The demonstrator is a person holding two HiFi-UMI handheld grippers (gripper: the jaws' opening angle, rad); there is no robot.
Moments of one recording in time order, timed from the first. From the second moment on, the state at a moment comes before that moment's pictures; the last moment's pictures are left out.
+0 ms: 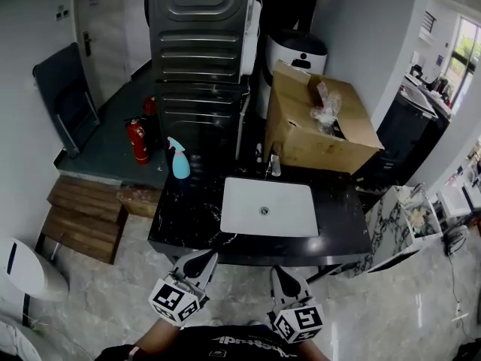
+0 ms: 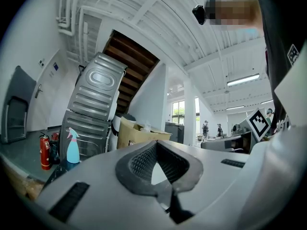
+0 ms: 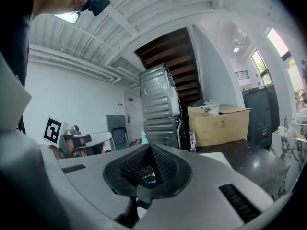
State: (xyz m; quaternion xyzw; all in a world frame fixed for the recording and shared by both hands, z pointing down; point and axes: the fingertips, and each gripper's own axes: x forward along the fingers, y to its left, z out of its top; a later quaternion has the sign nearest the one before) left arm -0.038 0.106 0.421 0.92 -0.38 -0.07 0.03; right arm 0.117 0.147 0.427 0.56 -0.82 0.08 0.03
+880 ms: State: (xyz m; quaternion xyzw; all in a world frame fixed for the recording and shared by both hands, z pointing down) left arm -0.031 0.018 0.441 0.92 -0.39 -0.06 0.04; right arm 0.112 0.049 0.452 0.53 -0.84 0.09 0.03
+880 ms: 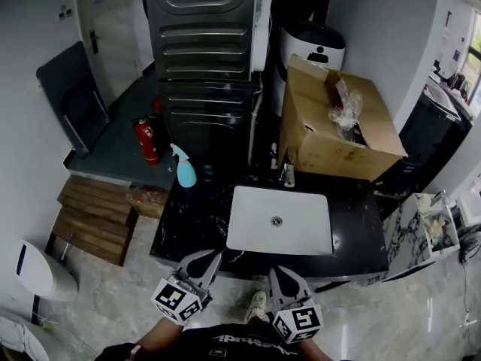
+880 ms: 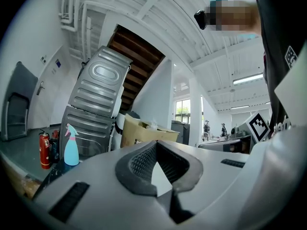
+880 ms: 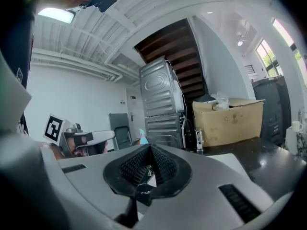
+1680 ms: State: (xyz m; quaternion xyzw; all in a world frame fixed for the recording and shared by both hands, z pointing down) left arm 0.042 -0.150 0.422 0.89 -0.45 -0.03 0.01; right arm 0.195 -0.121 0.449 0.50 -0.86 0.10 0.01
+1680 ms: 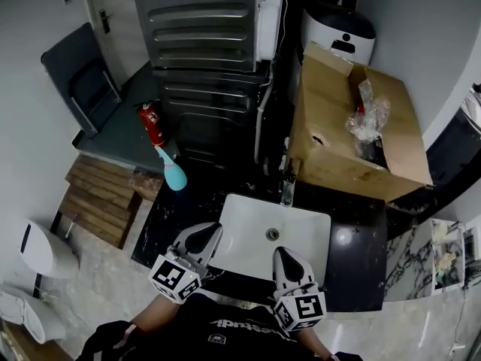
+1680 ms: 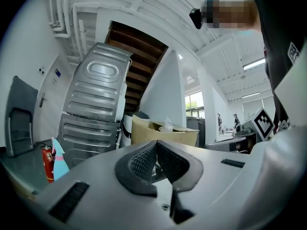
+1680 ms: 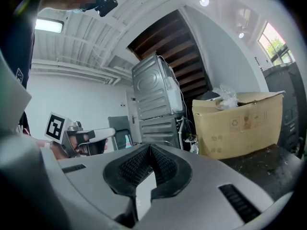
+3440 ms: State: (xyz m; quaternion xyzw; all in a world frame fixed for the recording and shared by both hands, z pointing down) left arm -0.189 -0.359 0.539 0.85 -0.52 0.05 -0.02; right arm 0.077 -0.151 0.464 0.58 -0.81 0.11 0.06
